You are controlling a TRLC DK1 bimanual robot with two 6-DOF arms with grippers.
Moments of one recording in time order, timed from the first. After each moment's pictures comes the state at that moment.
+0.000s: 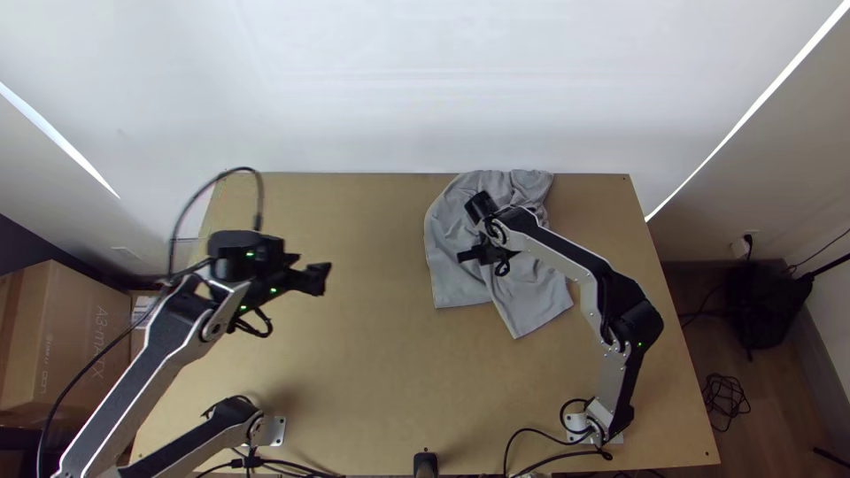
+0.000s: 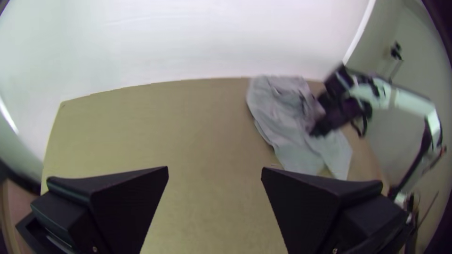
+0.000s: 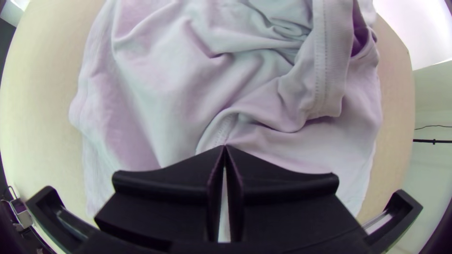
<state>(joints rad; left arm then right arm) -0.37 1.02 1.02 -0.64 0.05 -0.14 0.56 1.98 1.52 -0.82 0.17 0.30</state>
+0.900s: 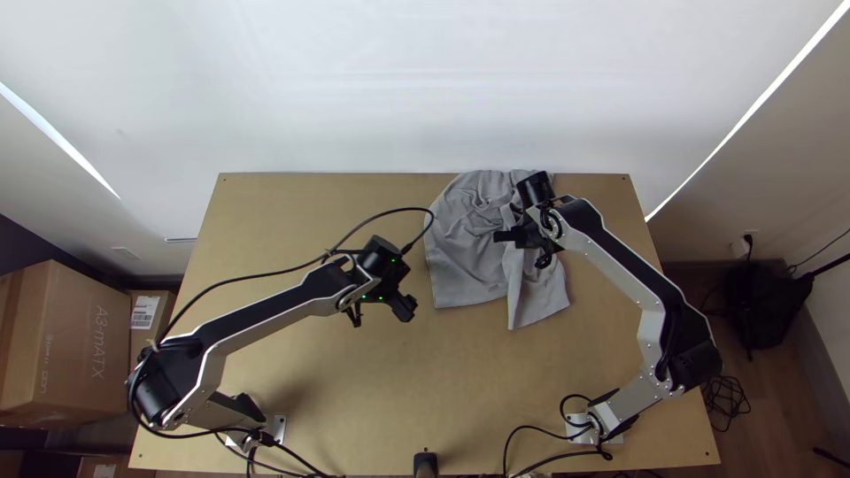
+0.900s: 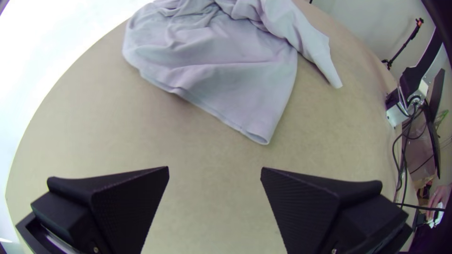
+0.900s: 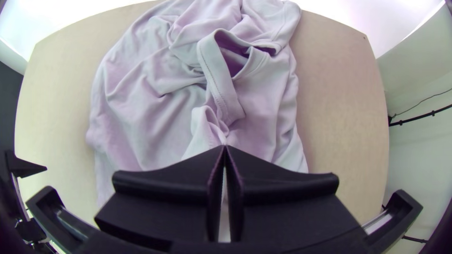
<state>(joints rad) -0.76 1.65 1.16 -0.45 0.05 0.08 0.41 1.70 1.42 -0.82 0.17 0.30</state>
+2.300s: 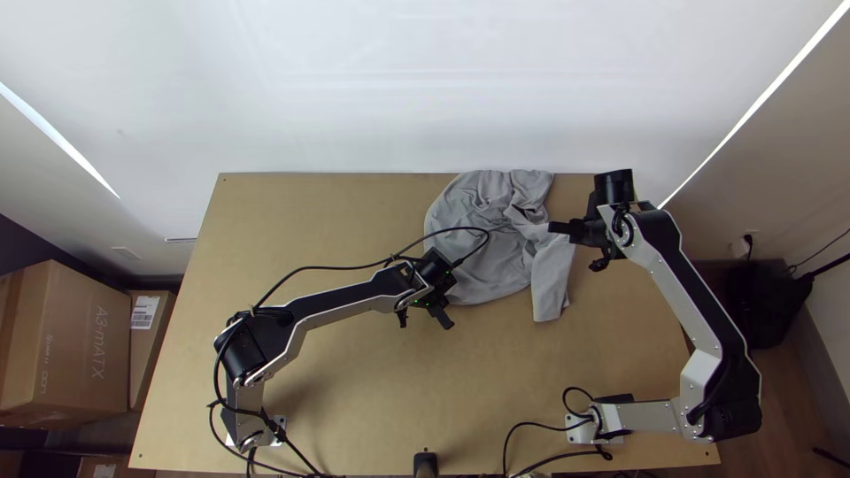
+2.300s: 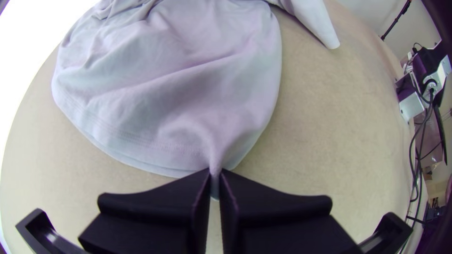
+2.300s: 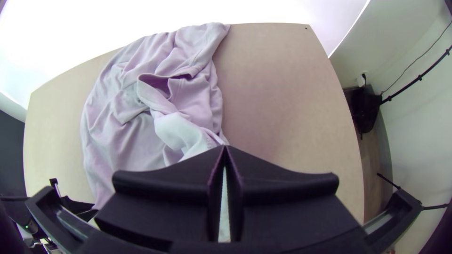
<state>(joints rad) -0.89 2.00 1.40 -0.38 0.03 0.08 0.15 1.46 1.32 -0.83 0.13 0.25</state>
